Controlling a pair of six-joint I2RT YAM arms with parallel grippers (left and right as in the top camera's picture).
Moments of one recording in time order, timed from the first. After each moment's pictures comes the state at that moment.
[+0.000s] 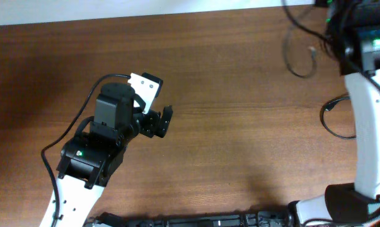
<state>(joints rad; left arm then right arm) -0.40 1.10 1.14 -0.75 0.02 0.09 0.01 1.63 2.01 -0.70 0.44 0.00</state>
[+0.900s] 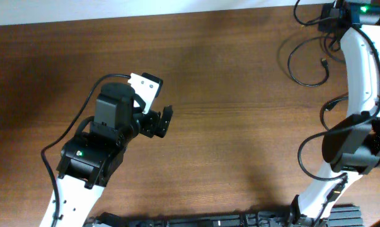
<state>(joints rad) -0.40 1.10 1.14 -0.75 0.02 0.09 -0.18 2.00 2.01 -0.88 0.34 0.00</state>
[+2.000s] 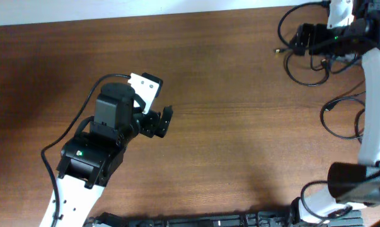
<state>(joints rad) -0.40 1.10 1.14 -0.75 0.02 0.09 -0.16 1.74 2.01 -1.35 -0.26 -0.01</state>
